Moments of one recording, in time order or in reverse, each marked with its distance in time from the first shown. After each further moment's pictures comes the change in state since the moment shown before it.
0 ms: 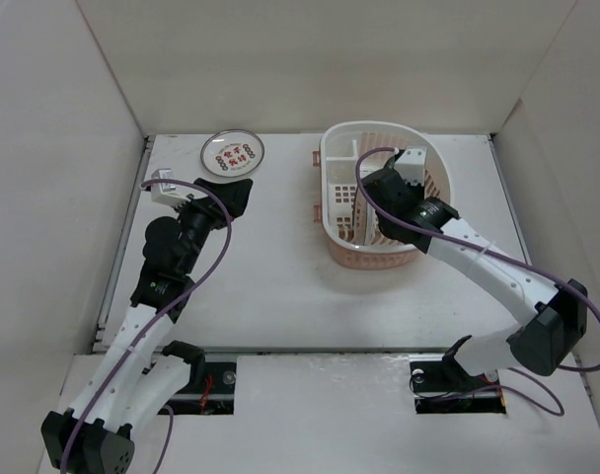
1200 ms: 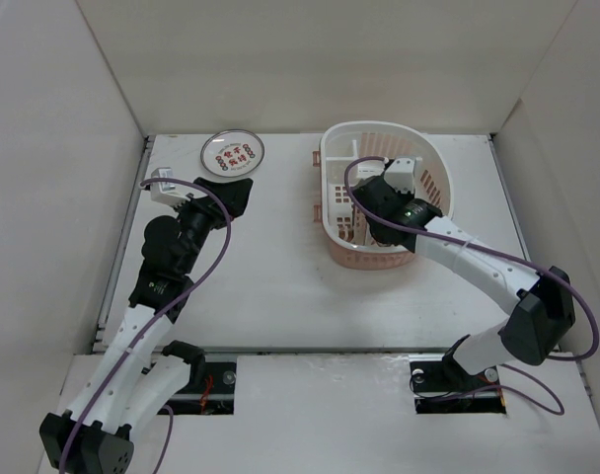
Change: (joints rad) left arm -0.008 -0.004 0.021 -0.033 -0.008 0.008; right arm 0.010 0.076 -0.035 -0.024 -0.024 0.075
